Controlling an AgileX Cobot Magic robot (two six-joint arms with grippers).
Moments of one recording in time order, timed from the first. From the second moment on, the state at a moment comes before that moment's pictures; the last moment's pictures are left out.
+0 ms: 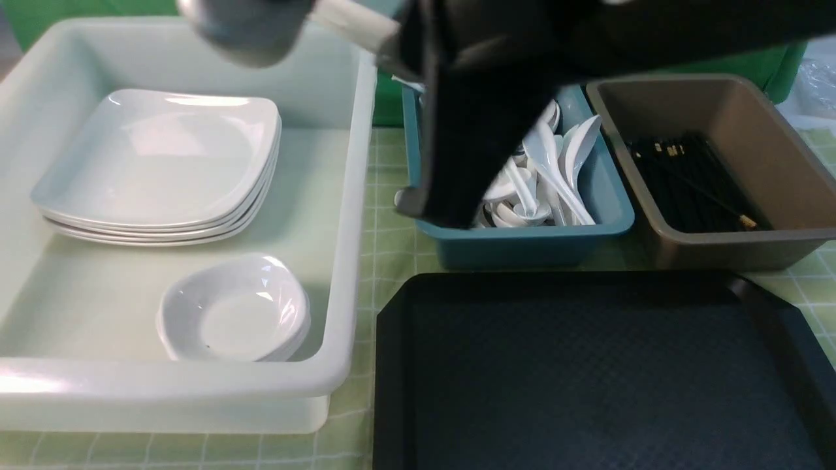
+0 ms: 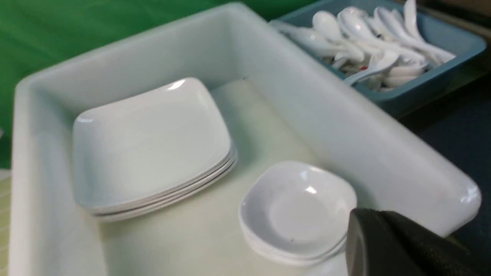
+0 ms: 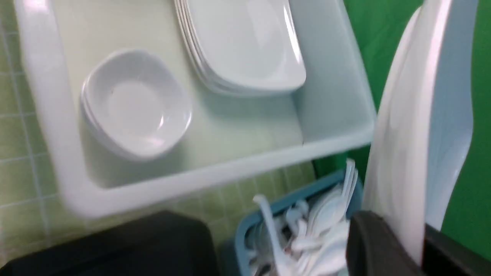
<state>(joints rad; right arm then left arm) 1.17 1.56 -1.85 -0.52 0.94 -0.31 -0.67 0.40 -0.80 0.44 0.96 -0.21</state>
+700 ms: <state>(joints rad) 0.89 2.44 -2.50 0.05 0.53 -1.05 -0.67 0.20 -0.81 0.44 1.09 -0.28</state>
